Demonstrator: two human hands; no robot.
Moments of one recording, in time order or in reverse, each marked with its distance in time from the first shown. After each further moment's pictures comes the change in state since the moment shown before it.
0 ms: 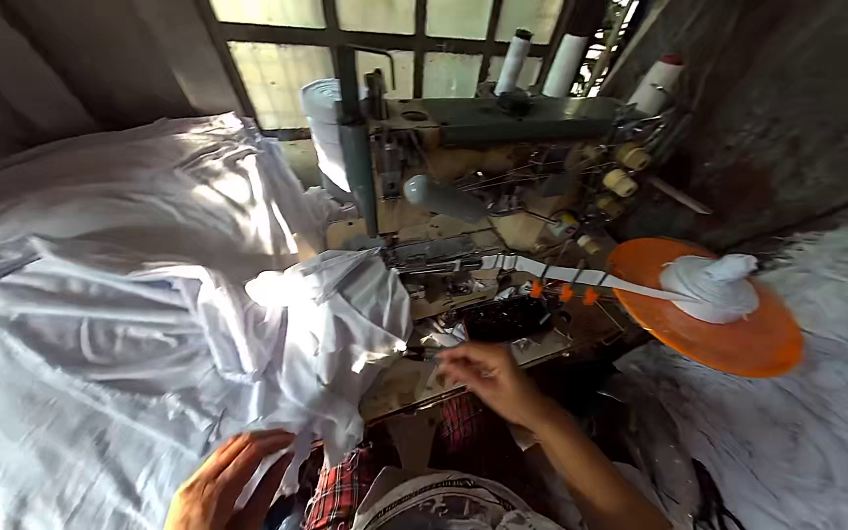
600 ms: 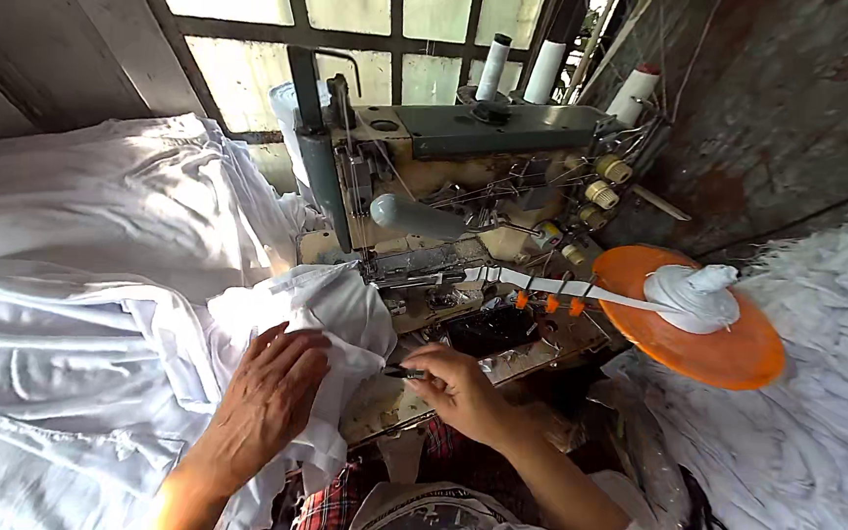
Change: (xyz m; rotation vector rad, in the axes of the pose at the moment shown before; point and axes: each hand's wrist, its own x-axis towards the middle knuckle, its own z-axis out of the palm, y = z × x) left_hand 0.136 -0.008 0.028 0.256 0.113 0.472; right_hand 0.023 0.007 0.017 -0.189 0.046 -0.106
